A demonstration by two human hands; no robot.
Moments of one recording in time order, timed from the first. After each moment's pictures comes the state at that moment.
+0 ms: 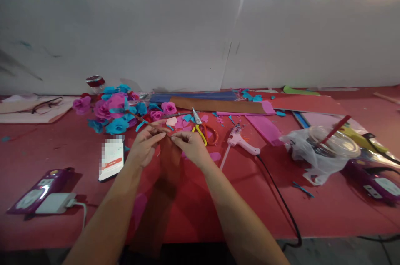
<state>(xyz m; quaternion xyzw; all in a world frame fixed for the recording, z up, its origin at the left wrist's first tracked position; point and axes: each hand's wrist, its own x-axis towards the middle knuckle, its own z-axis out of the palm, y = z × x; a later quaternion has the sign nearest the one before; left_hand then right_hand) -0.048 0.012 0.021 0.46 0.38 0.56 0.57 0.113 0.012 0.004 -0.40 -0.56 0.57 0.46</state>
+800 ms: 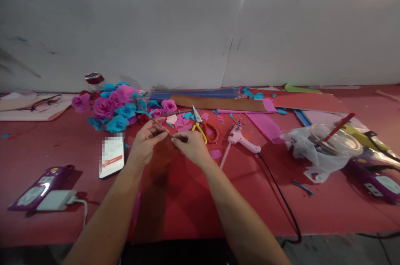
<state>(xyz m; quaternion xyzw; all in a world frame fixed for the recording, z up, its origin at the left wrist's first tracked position) -0.046 0.012 0.020 0.49 0.40 0.56 0.52 0.114 0.011 0.005 -0.45 -0.64 0.46 0.42</state>
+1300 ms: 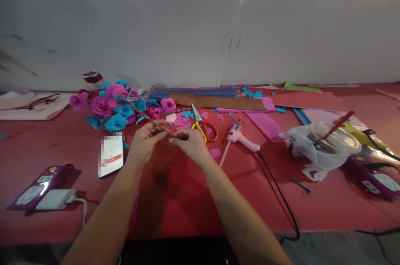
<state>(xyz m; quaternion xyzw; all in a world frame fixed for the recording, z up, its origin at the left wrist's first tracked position) -0.048 0.015 0.011 0.49 0.41 0.57 0.52 0.111 0.008 0.007 -0.46 -0.55 0.53 0.45</state>
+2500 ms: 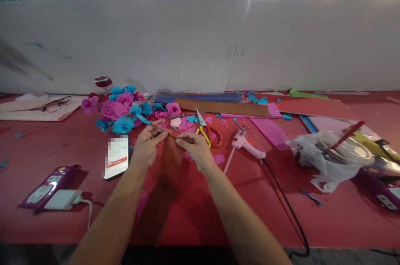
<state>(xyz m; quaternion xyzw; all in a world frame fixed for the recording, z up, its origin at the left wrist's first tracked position) -0.050 0.016 0.017 0.43 0.39 0.62 0.53 0.105 0.005 0.009 -0.41 -0.43 0.63 0.50</state>
